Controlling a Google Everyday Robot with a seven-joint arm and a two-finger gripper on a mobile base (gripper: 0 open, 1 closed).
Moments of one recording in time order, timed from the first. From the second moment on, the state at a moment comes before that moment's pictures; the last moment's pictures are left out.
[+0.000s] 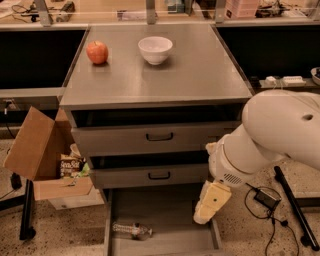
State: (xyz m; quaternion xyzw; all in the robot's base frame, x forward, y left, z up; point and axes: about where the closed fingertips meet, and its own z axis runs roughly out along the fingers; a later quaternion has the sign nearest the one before) arm 0.406 -0.122 0.768 -0.57 0.80 0.07 0.17
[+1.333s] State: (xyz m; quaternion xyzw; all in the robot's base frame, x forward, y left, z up) arm 0.420 -0.084 0.509 -0.58 0.76 0.22 0.18
